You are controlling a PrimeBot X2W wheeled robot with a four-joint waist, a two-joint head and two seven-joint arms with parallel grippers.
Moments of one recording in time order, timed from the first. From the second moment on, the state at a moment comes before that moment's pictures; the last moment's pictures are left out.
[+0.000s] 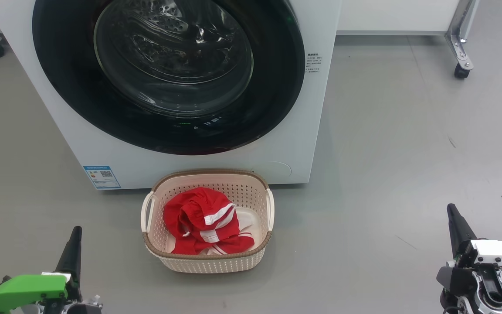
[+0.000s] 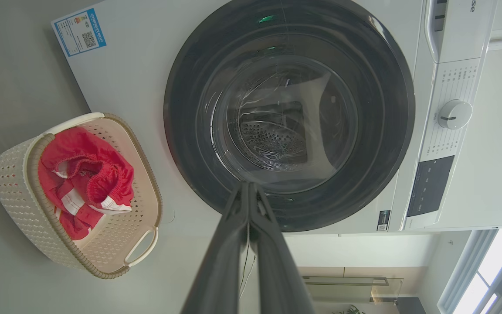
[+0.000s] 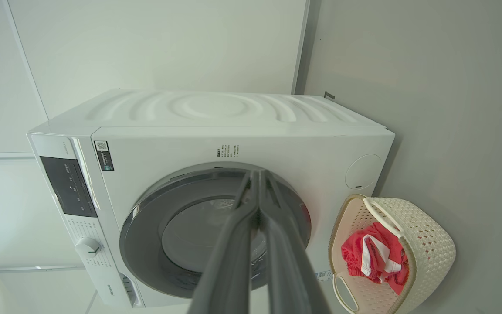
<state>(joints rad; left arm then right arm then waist) -0.05 0.08 0.03 0.28 -1.65 -0.12 0.07 -0.05 -0.08 -0.07 0.28 1.66 0.12 0.06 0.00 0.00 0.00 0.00</state>
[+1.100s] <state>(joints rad) -0.05 0.07 0.03 0.28 -1.65 -0.12 0.07 -0.05 -0.08 -0.07 0.28 1.66 0.12 0.06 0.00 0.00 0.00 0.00</state>
